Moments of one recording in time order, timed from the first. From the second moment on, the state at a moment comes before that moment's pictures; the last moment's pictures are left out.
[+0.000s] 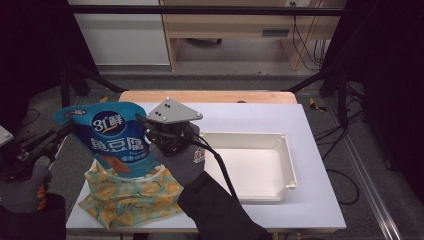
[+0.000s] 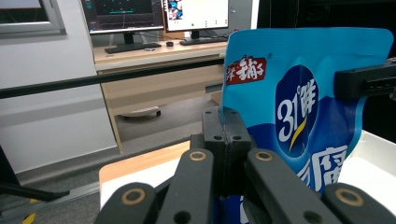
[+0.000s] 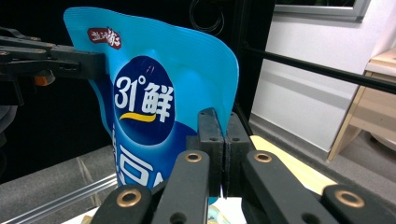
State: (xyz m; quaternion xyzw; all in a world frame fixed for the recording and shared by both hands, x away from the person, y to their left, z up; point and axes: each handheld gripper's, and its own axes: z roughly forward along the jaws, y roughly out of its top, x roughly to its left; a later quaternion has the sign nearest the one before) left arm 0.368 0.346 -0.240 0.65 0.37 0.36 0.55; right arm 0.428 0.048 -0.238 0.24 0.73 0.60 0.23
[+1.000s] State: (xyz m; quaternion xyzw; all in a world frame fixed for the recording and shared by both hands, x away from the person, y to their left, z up) left arm 0.382 0.294 -0.234 0.66 0.34 0.33 0.58; right arm 0.423 -0.013 -0.227 0.26 0.72 0.59 0.25
